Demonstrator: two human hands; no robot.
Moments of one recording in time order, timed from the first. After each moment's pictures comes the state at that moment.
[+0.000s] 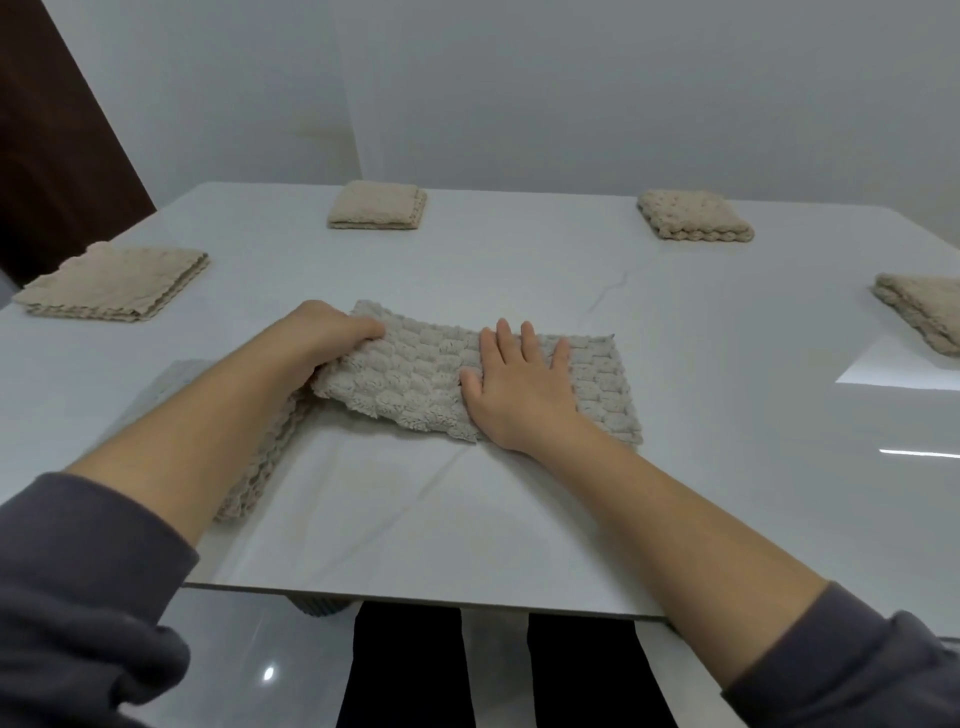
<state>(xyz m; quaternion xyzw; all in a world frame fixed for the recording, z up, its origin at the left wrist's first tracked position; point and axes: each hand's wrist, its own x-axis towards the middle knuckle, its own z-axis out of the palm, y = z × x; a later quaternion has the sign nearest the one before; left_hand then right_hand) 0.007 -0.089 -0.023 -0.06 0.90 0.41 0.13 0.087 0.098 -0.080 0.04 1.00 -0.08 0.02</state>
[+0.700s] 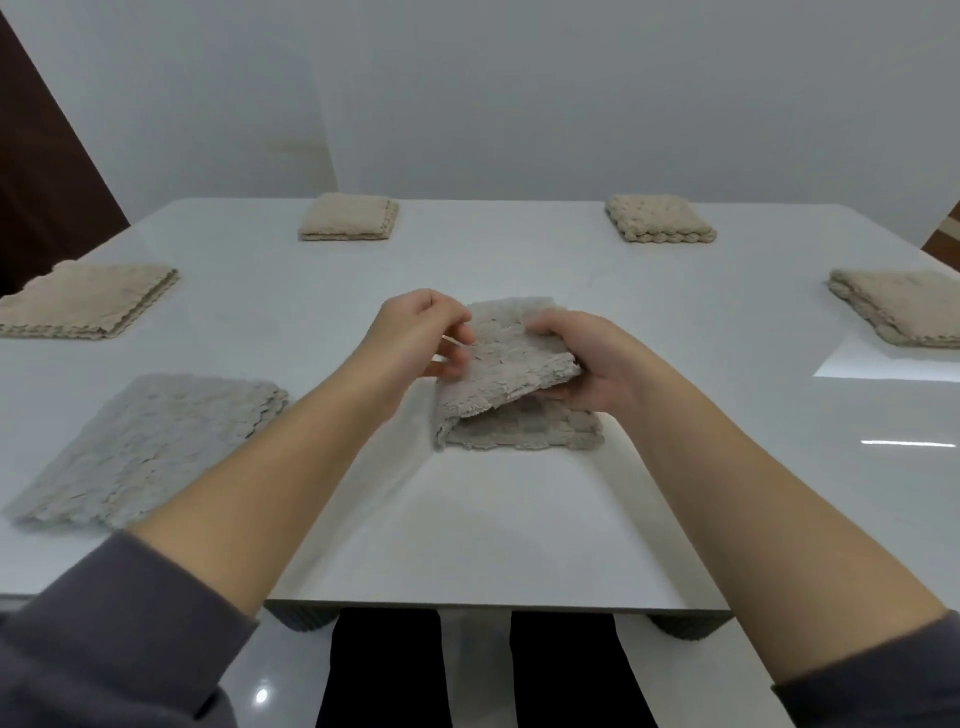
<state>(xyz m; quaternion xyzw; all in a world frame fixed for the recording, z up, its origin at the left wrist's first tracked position) 0.075 0.004 -0.006 0.10 0.75 0.64 0.14 0.112 0.173 -0.020 0.21 0.62 -0.75 0.06</state>
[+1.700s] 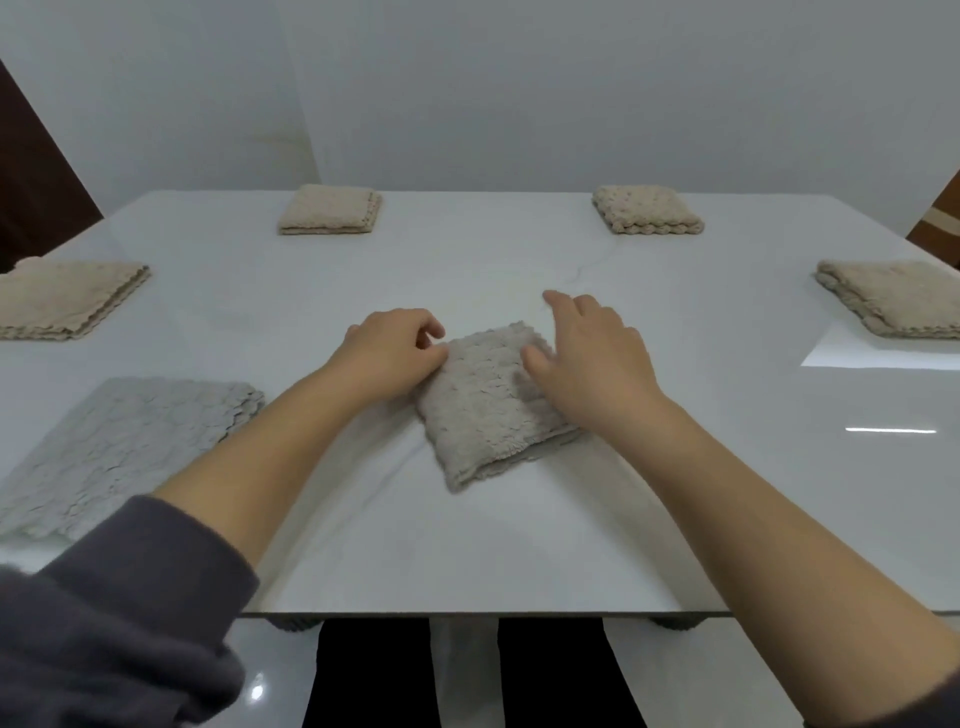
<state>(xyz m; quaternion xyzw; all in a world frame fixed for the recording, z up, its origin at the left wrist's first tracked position) 0.036 -0.001 -0.036 0.23 0.95 0.22 0.05 0.135 0.178 -0.031 0.13 0.98 -0.10 -0.12</state>
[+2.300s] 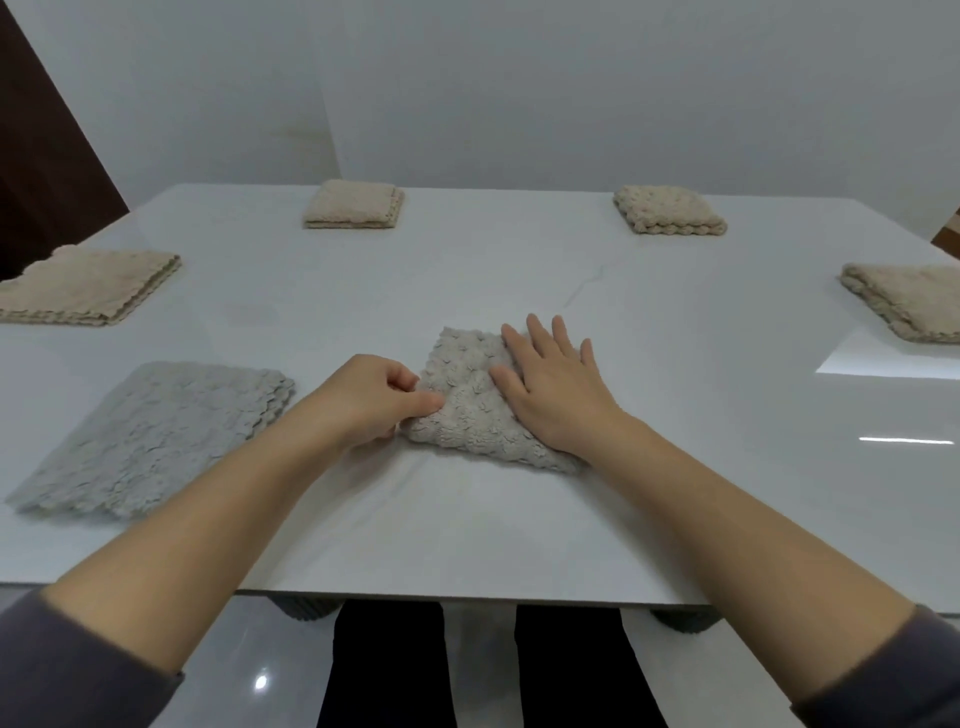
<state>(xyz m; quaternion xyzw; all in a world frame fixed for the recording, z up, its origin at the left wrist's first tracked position) 0.075 -0.048 -0.048 0.06 0.86 0.46 0.19 0.117 0.151 -0.075 0.04 0.99 -0.14 -0.01</state>
